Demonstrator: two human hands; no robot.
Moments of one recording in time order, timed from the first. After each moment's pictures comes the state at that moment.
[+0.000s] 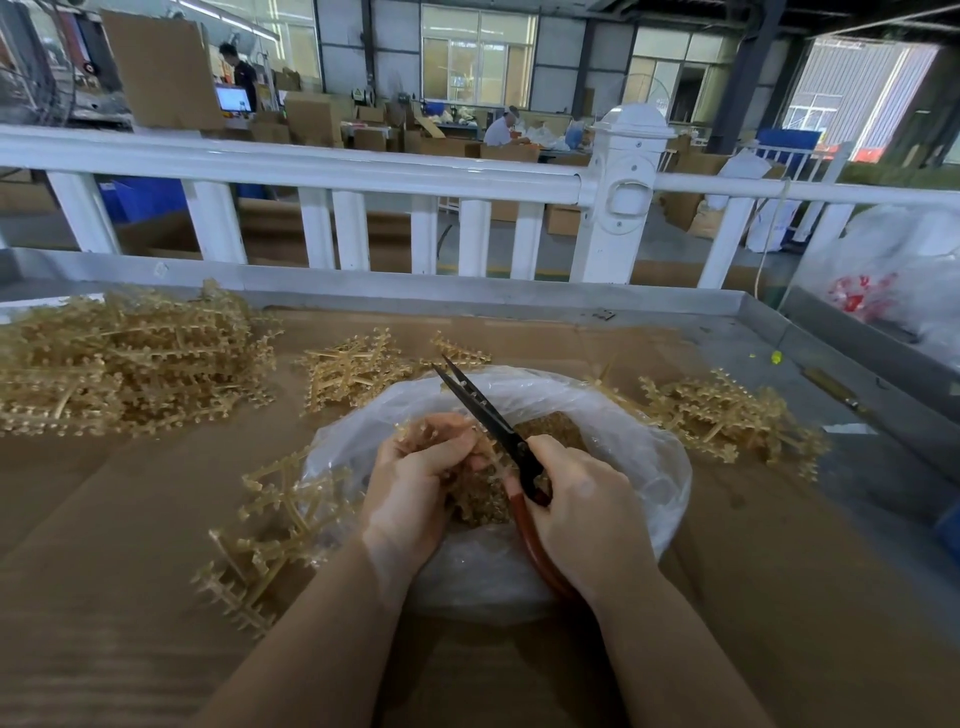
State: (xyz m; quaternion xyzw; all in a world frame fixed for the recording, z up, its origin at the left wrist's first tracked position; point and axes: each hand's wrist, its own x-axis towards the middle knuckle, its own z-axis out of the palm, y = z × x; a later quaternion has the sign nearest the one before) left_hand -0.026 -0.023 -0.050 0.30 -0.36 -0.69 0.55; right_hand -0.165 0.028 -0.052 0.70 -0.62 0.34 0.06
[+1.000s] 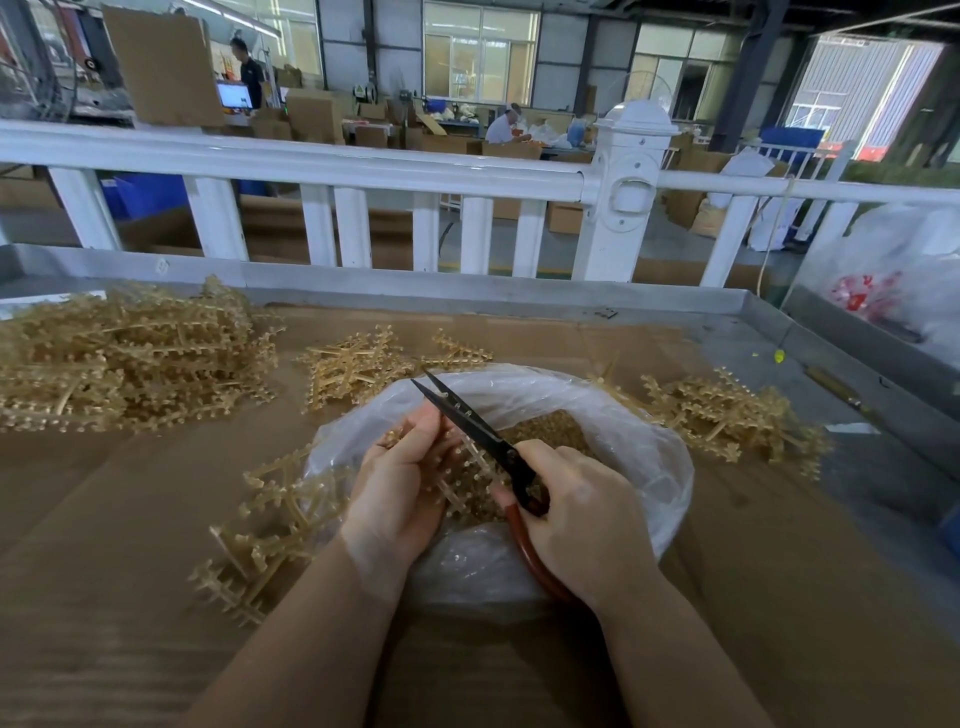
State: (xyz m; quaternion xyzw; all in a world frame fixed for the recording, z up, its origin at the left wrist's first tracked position) left_hand -0.018 -0.028 -0.053 0.26 -0.29 -0.73 0.55; right_hand -0.164 0.032 -0.052 0.72 -0.60 0.33 0.09
